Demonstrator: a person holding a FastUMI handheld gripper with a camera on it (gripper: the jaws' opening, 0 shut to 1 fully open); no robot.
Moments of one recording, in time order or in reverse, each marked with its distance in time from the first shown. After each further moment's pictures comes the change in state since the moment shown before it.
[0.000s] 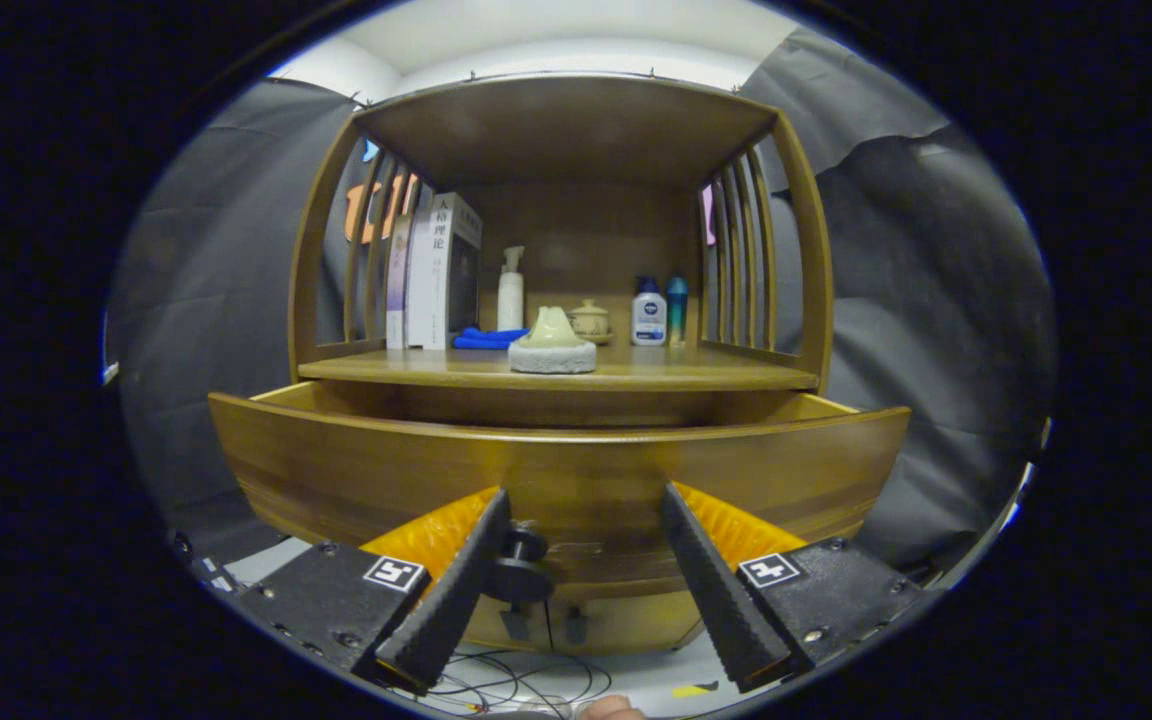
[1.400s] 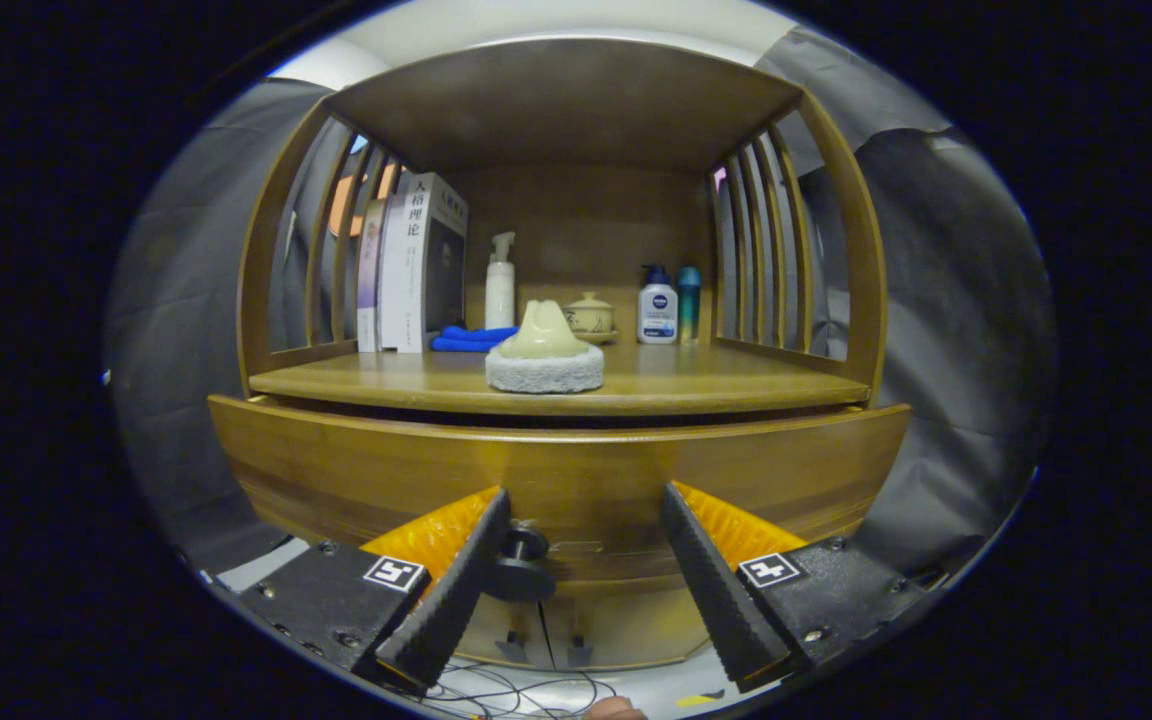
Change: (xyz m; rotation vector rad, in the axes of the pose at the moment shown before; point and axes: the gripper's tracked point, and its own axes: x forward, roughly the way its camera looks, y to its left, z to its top) arm 0.061 0.003 0.012 0.007 0.015 -0.005
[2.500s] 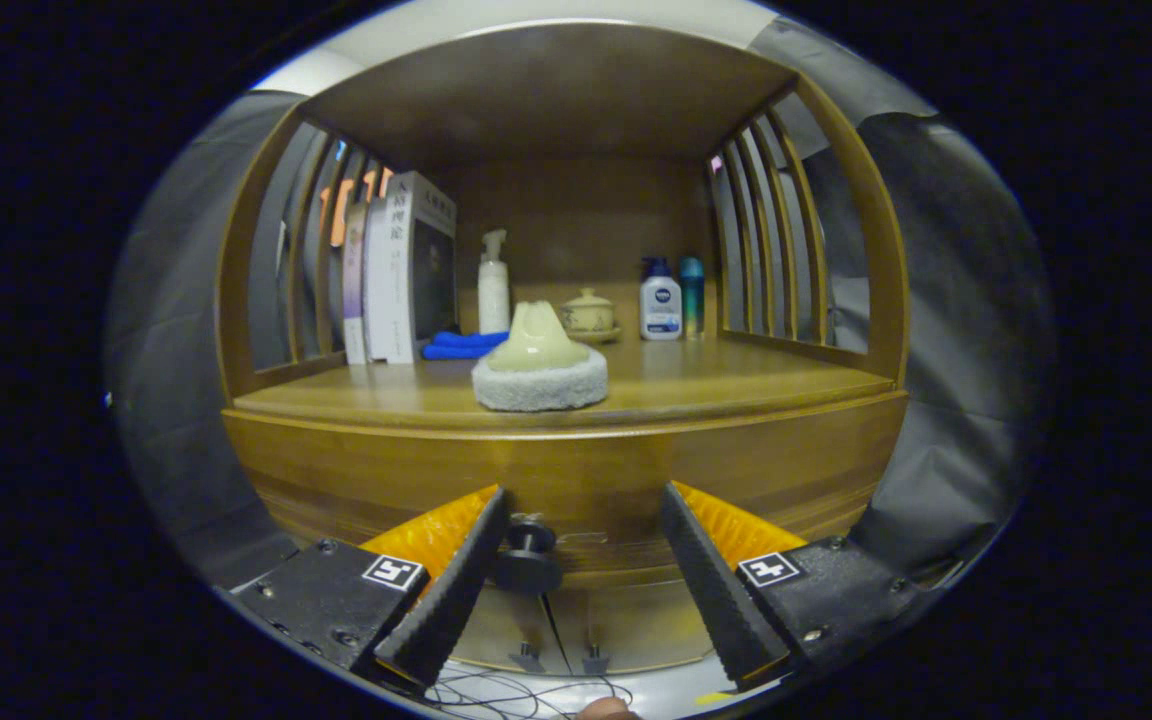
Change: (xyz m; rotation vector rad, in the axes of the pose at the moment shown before) arm 0.008 0.008 0.014 0.052 -0.030 0.040
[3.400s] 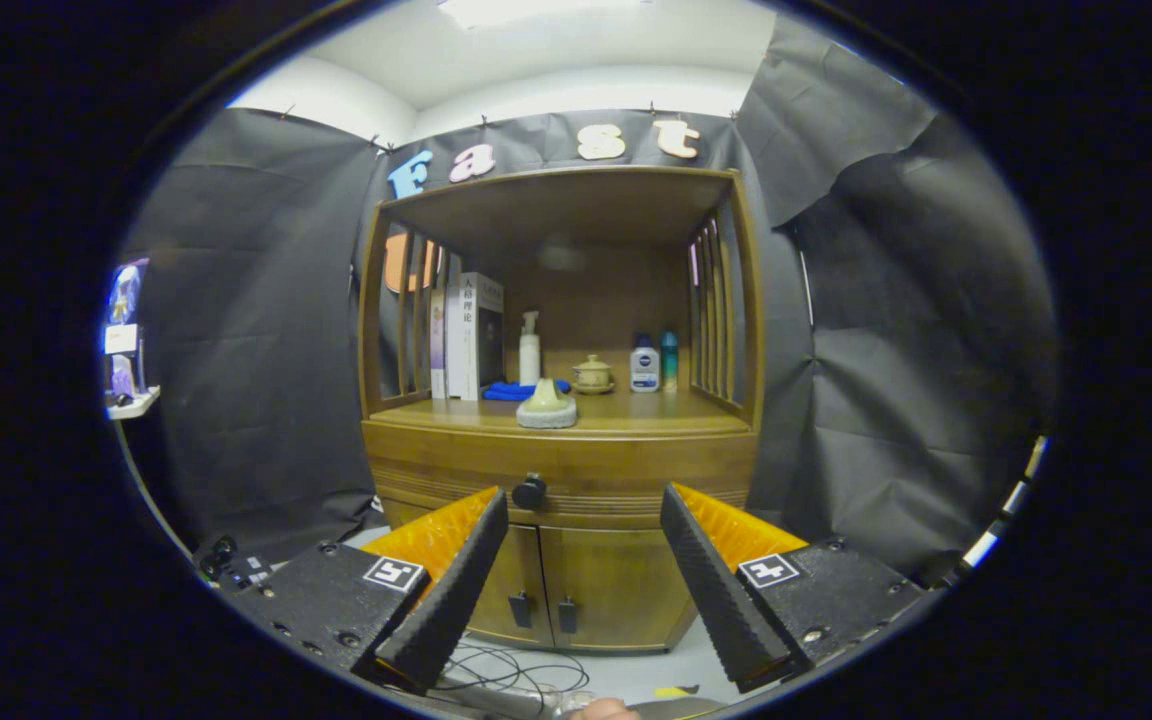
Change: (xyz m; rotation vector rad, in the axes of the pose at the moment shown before) arm -0.219 -0.065 0.027 -0.054 -0.092 0.097
